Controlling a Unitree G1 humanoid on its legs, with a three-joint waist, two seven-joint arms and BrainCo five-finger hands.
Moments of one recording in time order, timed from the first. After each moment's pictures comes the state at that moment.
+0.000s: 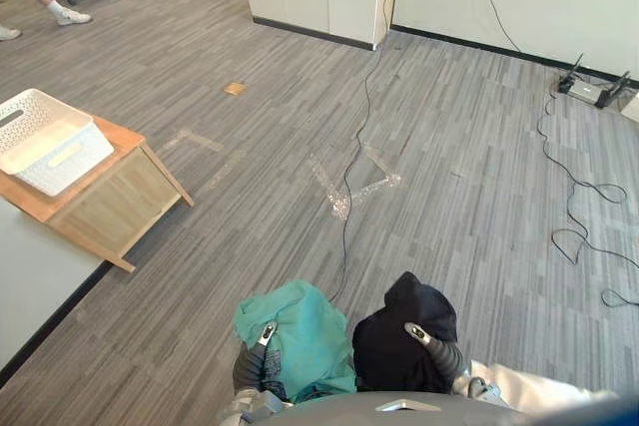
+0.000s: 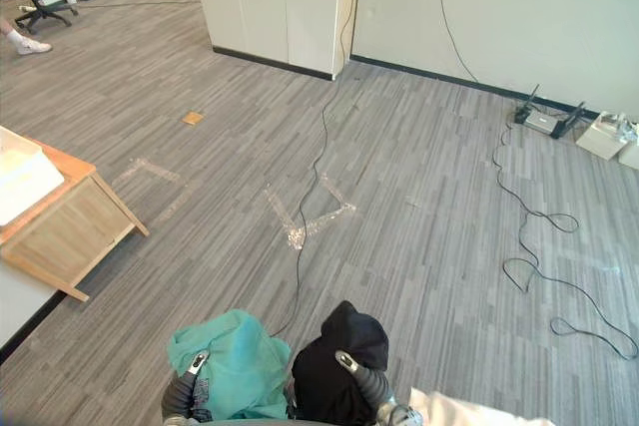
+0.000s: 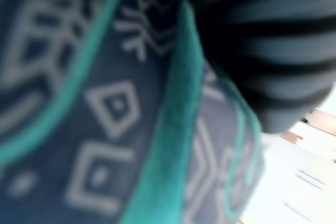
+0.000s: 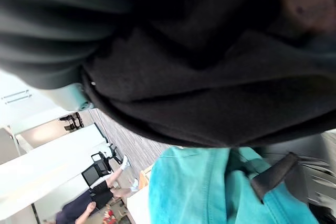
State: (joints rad) left arm 0.49 0.09 -0.24 0.46 -0.75 -0.42 -0.13; right arm 0.42 -0.20 0.31 0.38 0.35 -0.27 0.31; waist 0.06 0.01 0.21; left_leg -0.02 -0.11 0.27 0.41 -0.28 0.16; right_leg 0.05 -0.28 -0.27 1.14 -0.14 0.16
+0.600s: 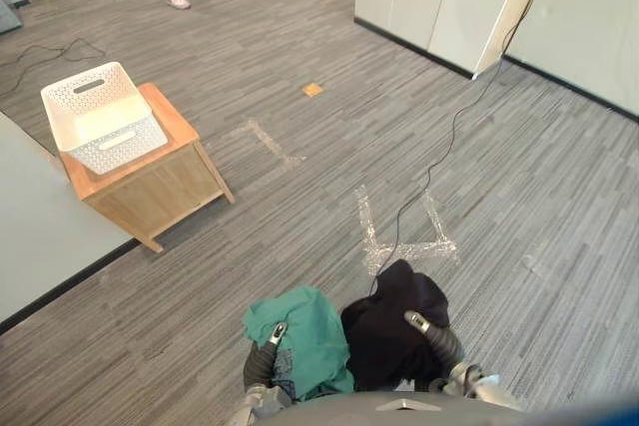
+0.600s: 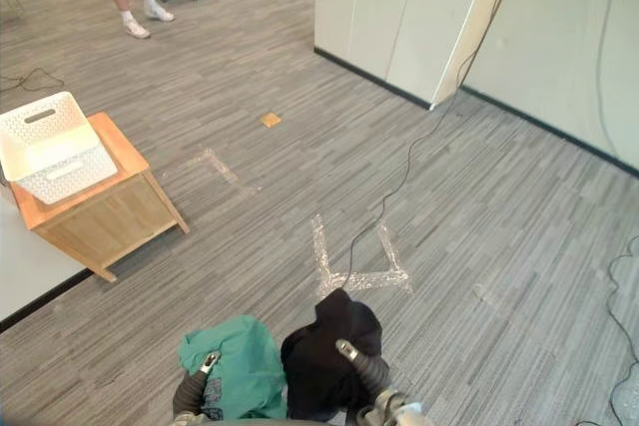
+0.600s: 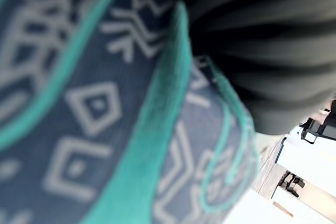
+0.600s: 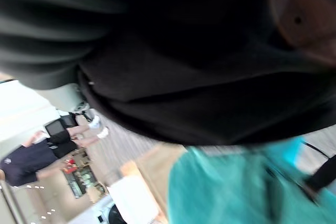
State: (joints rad) left arm 0.46 0.09 -0.27 0.48 -0.76 -0.38 -0.10; right arm 0.34 -0.24 0.30 0.34 0.40 -0.23 0.27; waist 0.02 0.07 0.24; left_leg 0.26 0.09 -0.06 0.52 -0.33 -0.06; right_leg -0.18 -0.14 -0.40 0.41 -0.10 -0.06
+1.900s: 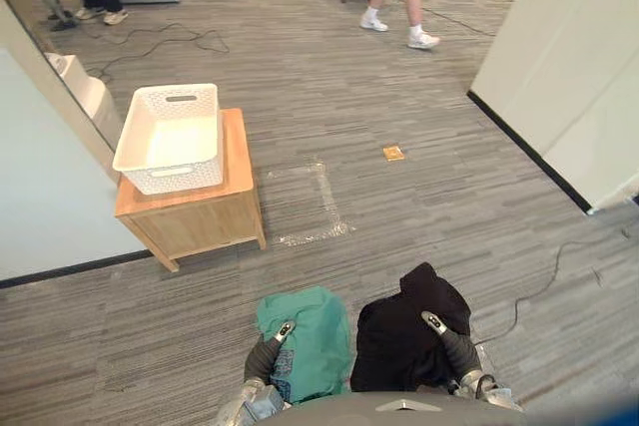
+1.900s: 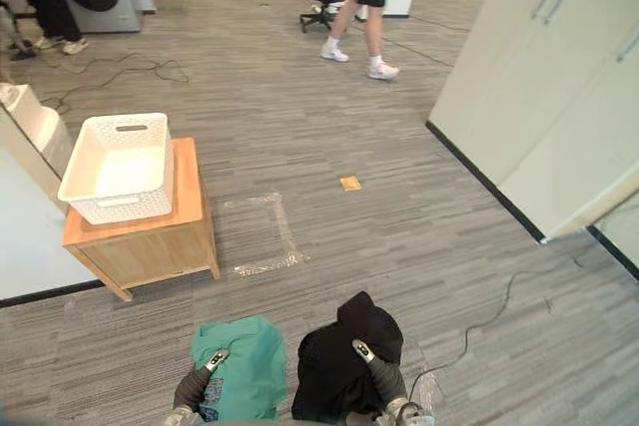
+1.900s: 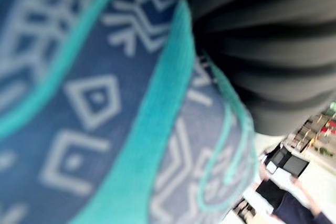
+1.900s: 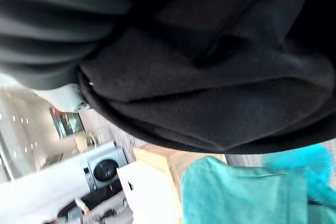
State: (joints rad) left arm 0.39 0.20 -0.30 0.44 -0.75 -0.20 -0.19; right arm 0.43 -0.17 0.21 0.37 0.35 -0.41 0.24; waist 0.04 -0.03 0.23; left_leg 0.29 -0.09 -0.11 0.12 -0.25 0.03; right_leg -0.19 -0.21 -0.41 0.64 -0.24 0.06
